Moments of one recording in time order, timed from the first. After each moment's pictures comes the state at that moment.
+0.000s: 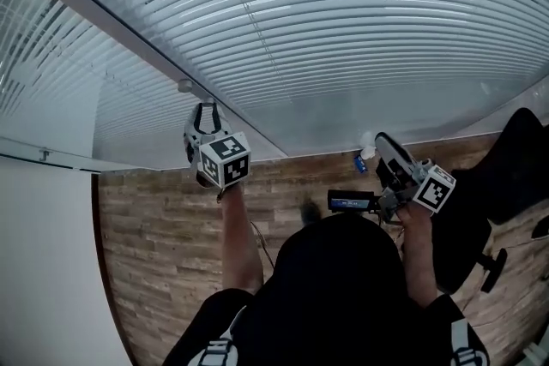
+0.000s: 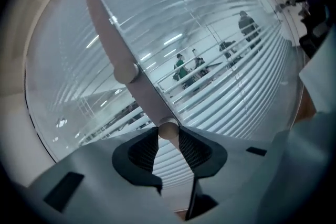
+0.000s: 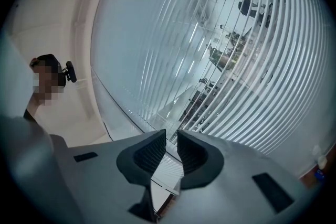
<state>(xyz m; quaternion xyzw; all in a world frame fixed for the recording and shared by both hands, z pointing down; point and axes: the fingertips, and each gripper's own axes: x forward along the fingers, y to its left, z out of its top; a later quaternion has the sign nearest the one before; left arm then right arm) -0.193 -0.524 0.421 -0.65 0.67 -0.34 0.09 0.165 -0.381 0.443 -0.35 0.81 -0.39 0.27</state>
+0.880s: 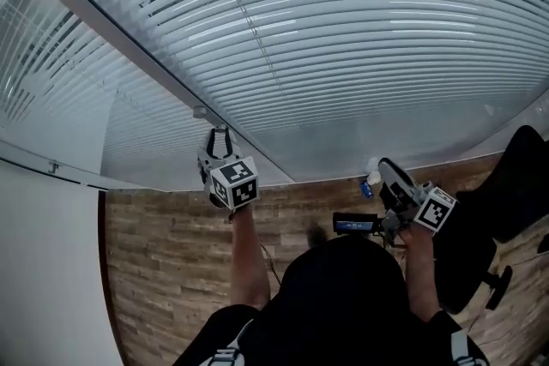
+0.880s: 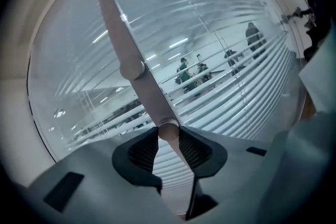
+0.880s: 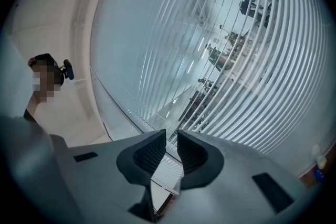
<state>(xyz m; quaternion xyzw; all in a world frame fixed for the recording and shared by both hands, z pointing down) -0.188 -0.523 0.443 -0.67 0.68 -0.30 0.07 0.171 -0.377 0.470 -0.35 0.80 -0.39 0.27</state>
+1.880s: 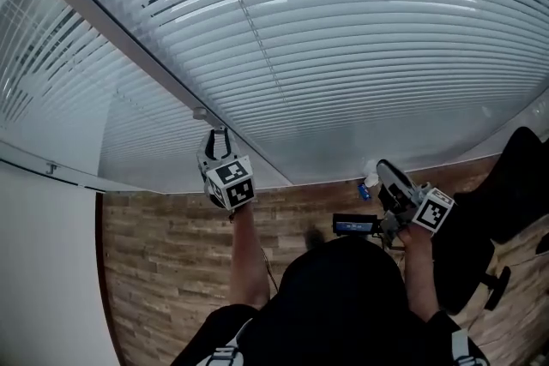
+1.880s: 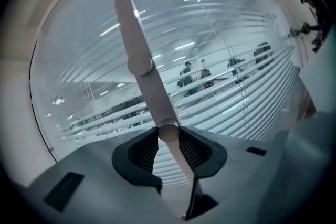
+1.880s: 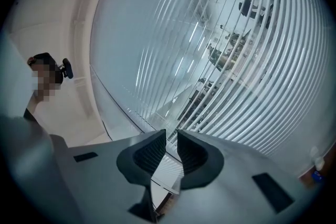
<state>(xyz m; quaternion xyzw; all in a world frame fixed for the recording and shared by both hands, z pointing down) -0.188 -0.524 0.442 -0.68 0.69 -0.25 0.03 0.170 -0.376 0.471 -0.36 0.81 -0.39 0.26</state>
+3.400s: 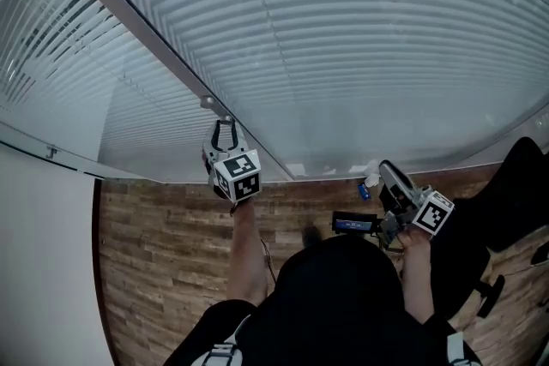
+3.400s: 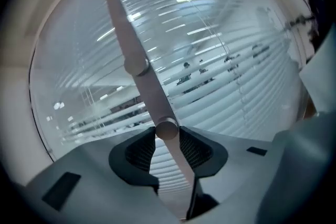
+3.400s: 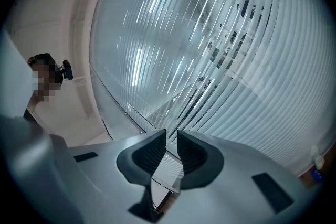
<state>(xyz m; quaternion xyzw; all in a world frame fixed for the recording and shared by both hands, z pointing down) -0.185 -0.524 0.446 -0.68 0.69 -0.25 0.05 0.168 -0.375 0.475 -0.35 0.81 -0.39 0.26</state>
